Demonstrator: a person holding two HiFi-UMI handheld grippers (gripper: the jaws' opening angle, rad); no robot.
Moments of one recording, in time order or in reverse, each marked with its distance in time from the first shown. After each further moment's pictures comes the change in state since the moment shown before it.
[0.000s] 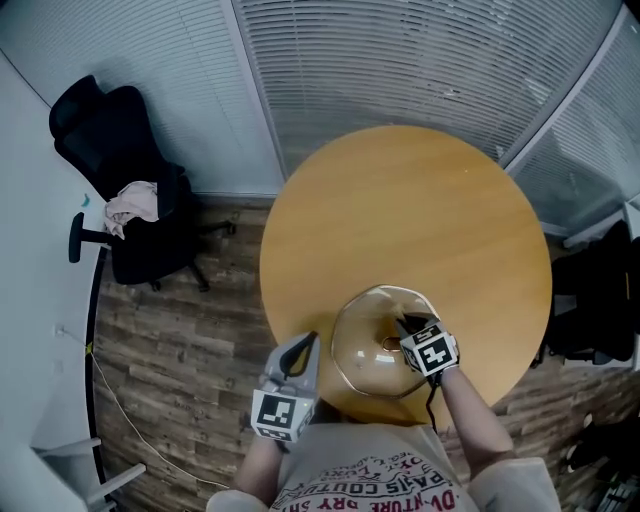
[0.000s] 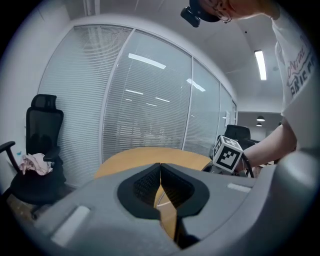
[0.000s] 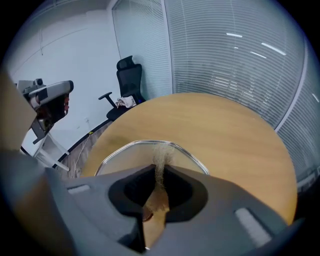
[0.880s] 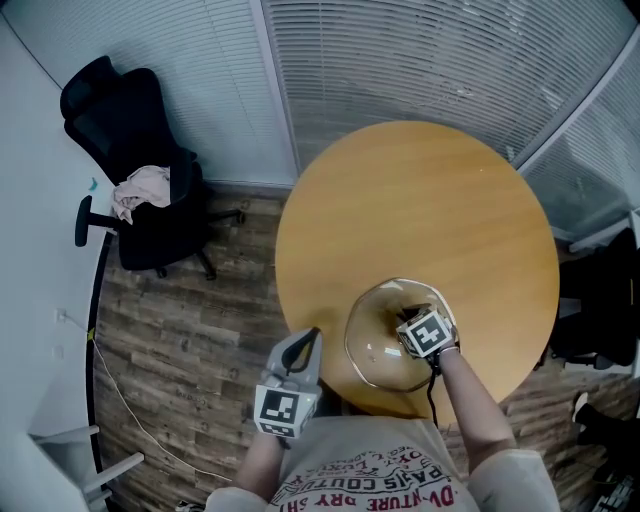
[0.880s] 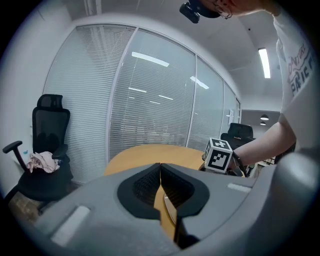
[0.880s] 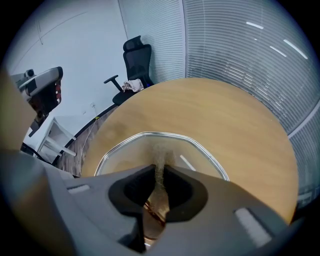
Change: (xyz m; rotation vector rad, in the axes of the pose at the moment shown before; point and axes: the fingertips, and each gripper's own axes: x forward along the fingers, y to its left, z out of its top) left arm -0.031 0.029 -0.011 -0.022 0.033 0.040; right arm 0.038 0.033 0.002 -0.091 0.175 0.067
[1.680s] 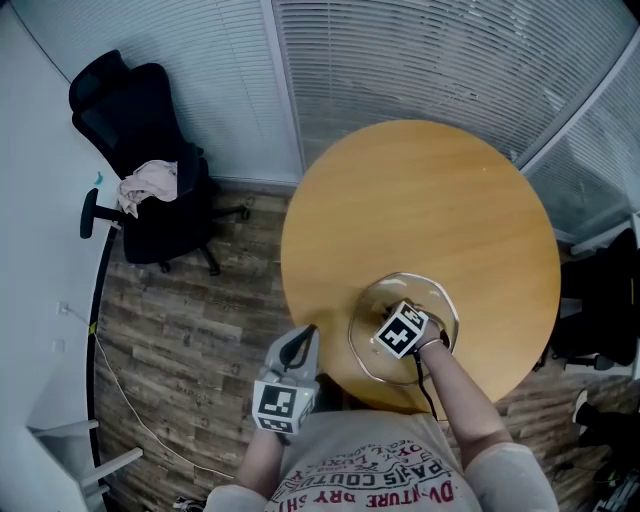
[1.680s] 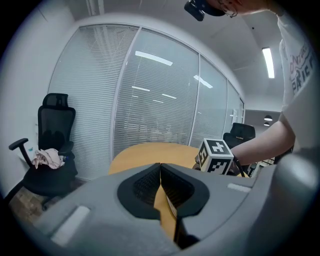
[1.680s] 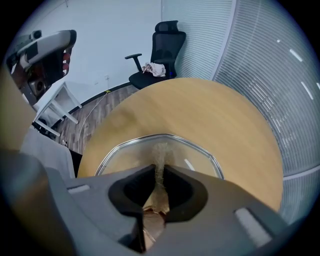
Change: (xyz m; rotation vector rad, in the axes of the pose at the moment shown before) left arm -0.020 0.007 -0.010 -0.021 0.020 0.033; right arm 0.016 0.052 0.019 -0.328 0.118 -0.023
